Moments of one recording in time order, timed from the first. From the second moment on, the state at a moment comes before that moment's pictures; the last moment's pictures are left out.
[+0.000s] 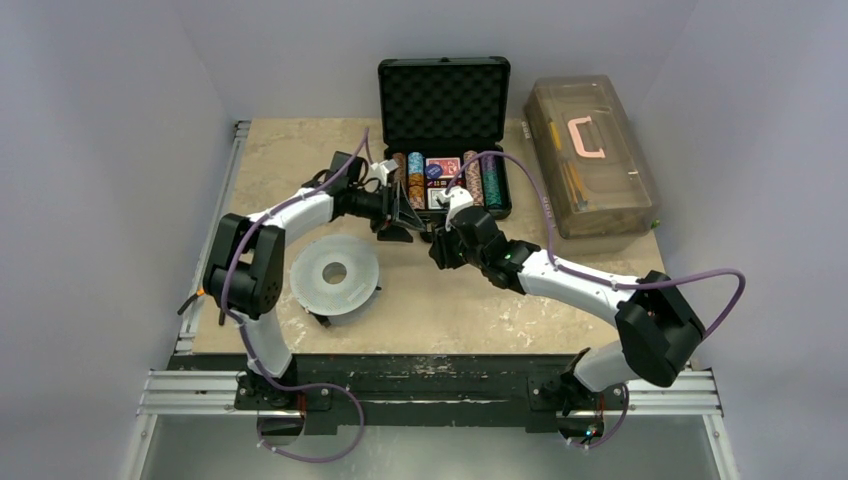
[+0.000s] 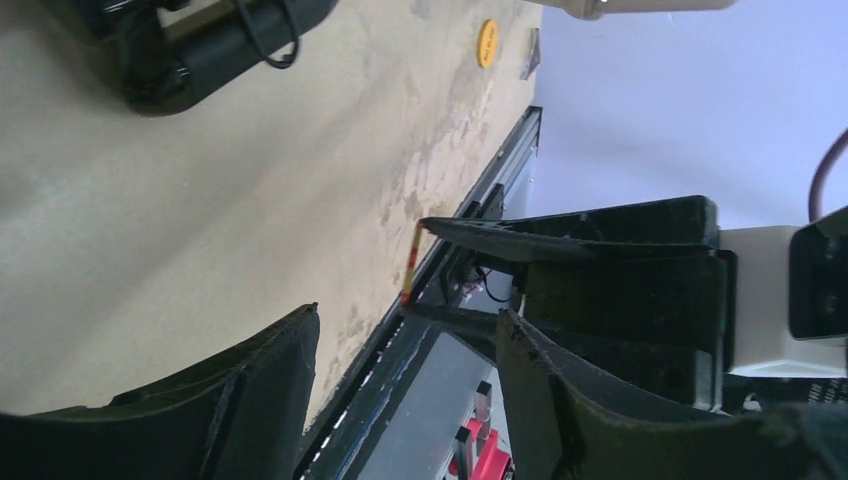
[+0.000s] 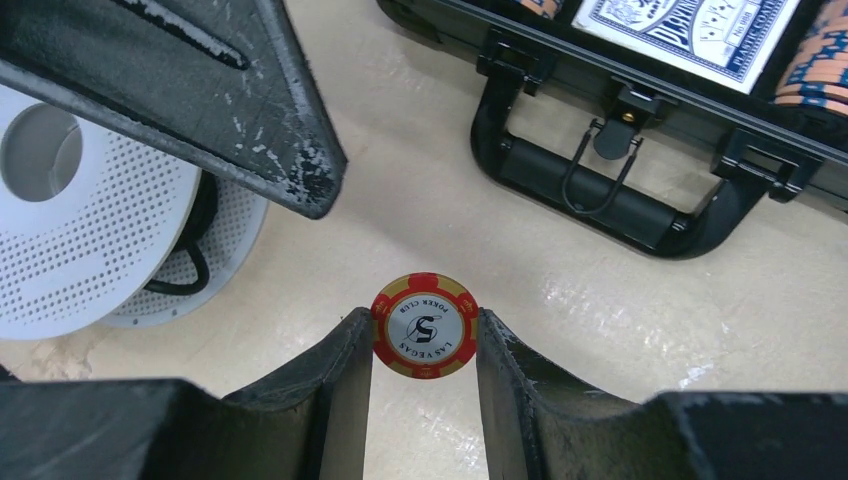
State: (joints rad) left arm -0.31 1.83 1.21 -0.30 0.96 -0.62; right arm 0.79 1.45 0.87 -0.04 0.13 0.32
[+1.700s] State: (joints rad) left arm -0.43 1.93 1.36 -0.46 1.07 -0.47; right arm 0.79 1.36 0.89 -0.09 0.07 0.31
